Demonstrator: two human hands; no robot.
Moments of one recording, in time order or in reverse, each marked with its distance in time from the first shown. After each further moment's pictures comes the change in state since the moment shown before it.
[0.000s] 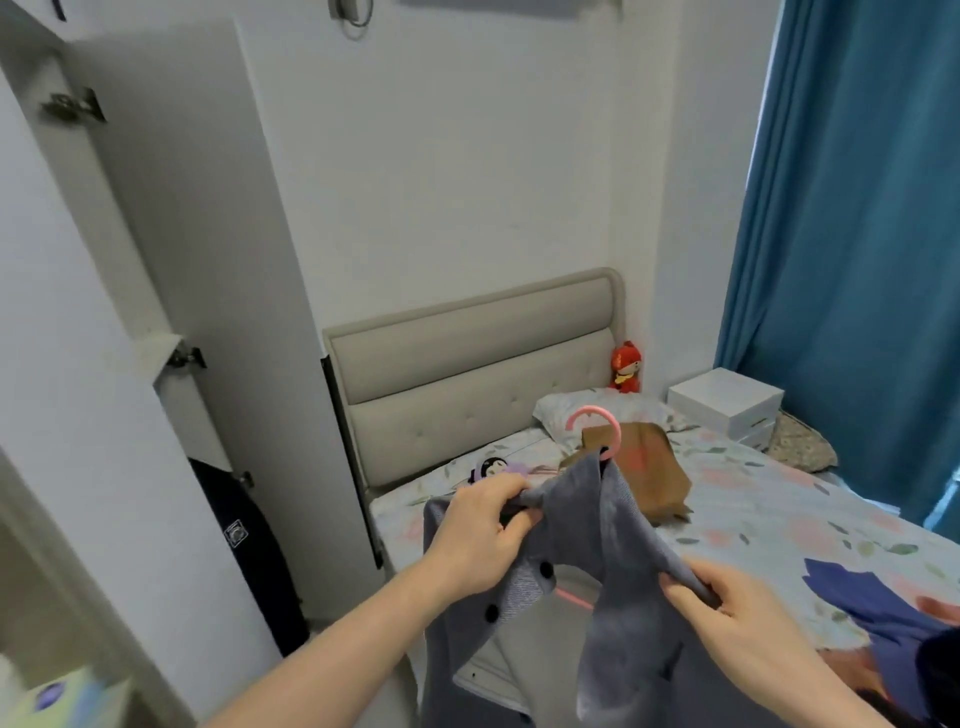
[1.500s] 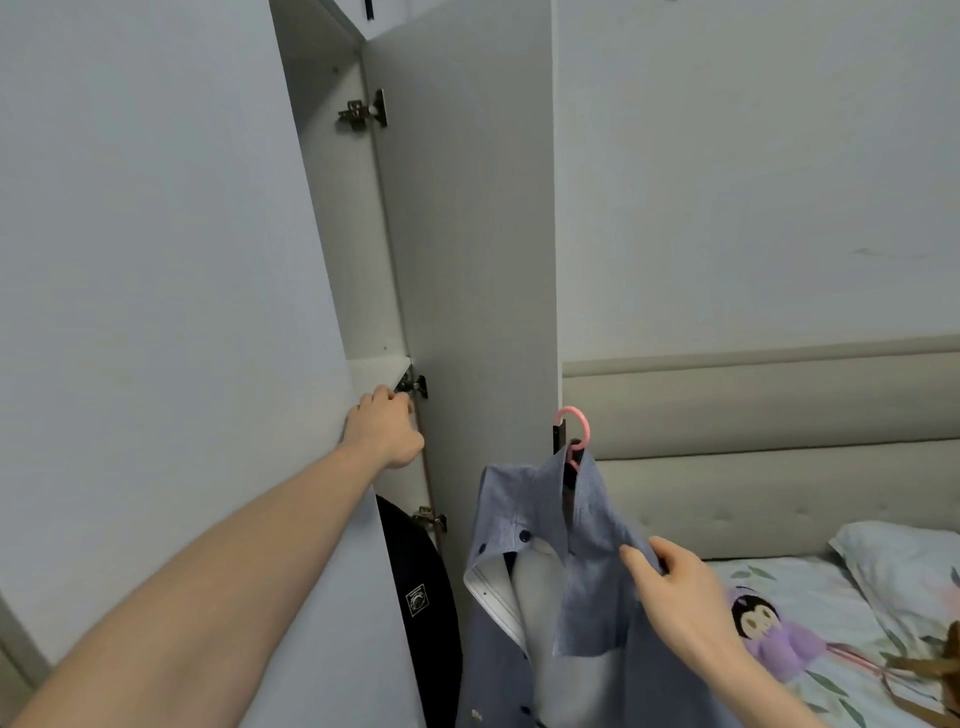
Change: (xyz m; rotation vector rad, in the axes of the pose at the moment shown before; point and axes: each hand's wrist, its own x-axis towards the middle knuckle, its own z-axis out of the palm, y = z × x) left_hand 0.115 -0.392 -0.385 0.846 0.198 -0.998; right_hand 0.407 -0.256 0.317 0.188 -0.147 -0.228
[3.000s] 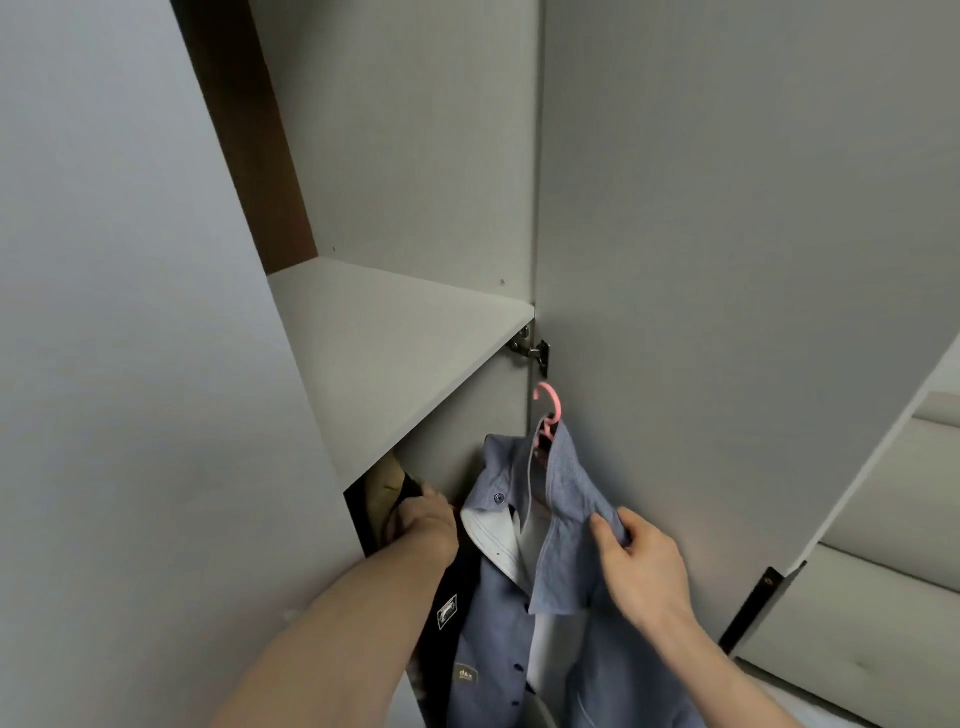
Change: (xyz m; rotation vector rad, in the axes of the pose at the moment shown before) left_hand 0.179 -0.072 0.292 0.471 -0.748 -0.425; right_hand 0.326 -0.010 0.275 -0.062 -0.410 -0.205
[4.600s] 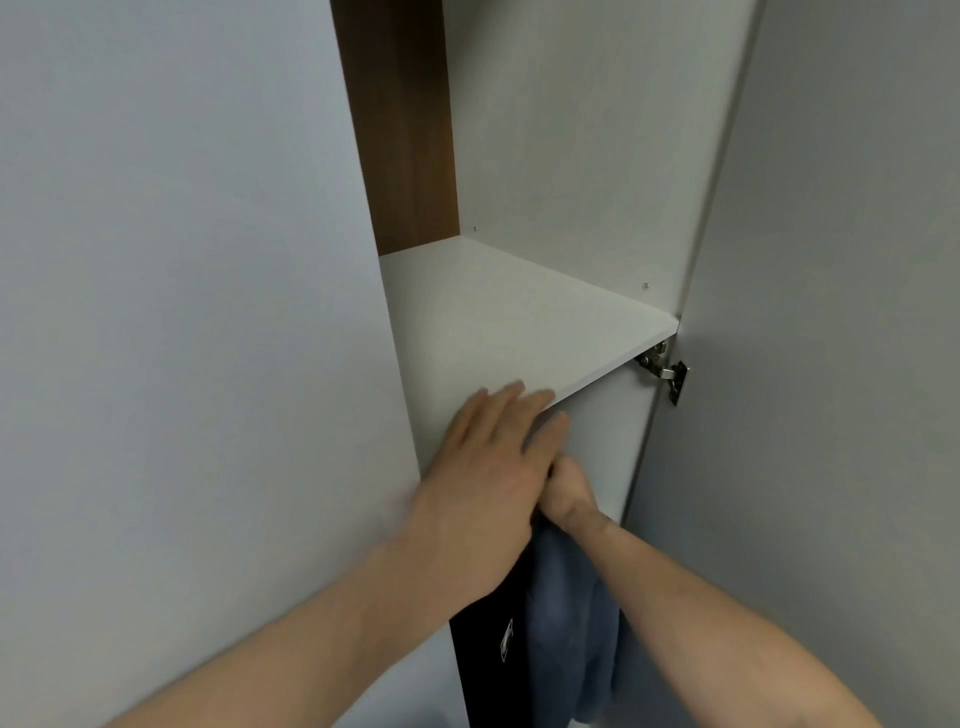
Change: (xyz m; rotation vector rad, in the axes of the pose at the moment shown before) left_hand -0.180 -0.069 -0.088 -0.325 0.814 0.074; right_hand 0.114 -0.083 0.207 0.071 -0.542 -0.352
